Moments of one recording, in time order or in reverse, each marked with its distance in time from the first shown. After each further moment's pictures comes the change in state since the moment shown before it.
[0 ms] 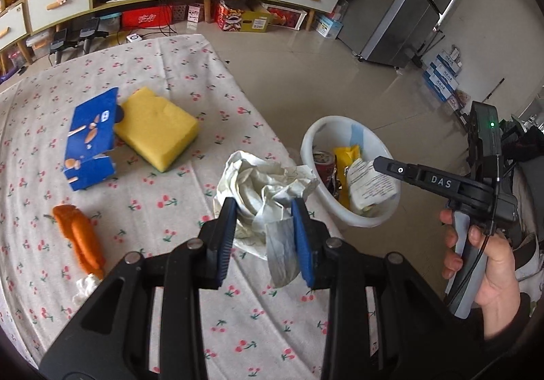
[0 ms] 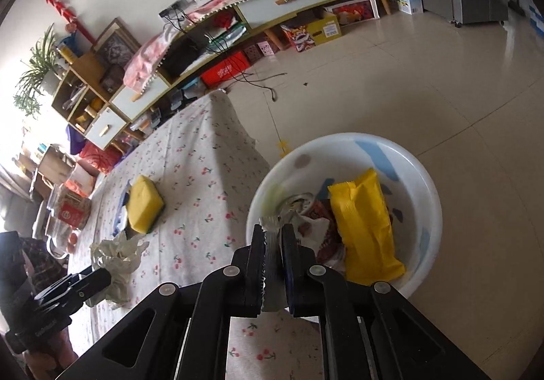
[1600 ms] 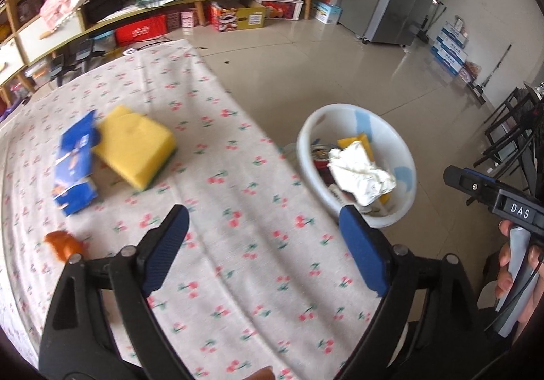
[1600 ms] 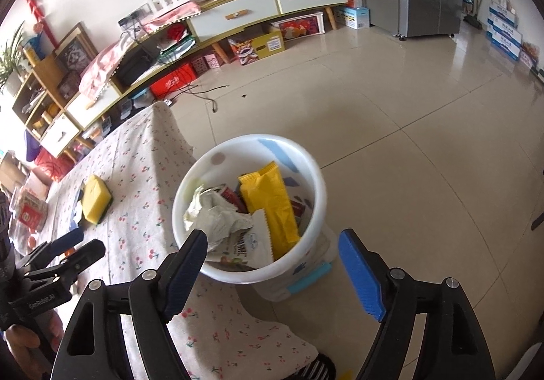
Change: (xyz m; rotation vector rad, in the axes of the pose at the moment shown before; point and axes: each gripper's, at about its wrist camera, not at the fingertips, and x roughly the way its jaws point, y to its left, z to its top) left arm 0.011 -0.026 0.002 0.096 0.016 0.117; right arm -0.067 -0.027 -0.026 -0.006 -0.079 -0.209
